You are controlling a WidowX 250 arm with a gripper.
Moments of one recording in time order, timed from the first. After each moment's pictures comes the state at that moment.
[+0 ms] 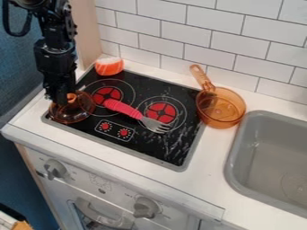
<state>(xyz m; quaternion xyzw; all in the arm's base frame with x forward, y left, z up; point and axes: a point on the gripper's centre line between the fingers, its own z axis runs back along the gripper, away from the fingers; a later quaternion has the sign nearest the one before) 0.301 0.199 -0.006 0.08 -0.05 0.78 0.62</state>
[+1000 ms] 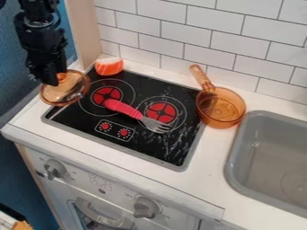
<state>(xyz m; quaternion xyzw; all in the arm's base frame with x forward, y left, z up) 0.293 0.180 0.059 0.02 -0.08 0.75 0.65</state>
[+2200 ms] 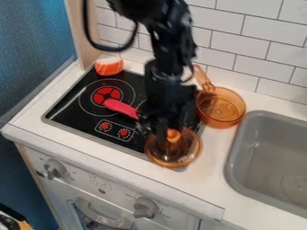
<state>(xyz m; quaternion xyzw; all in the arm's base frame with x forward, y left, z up) 0.293 -0.029 0.013 0.01 0.00 0.52 0.85</state>
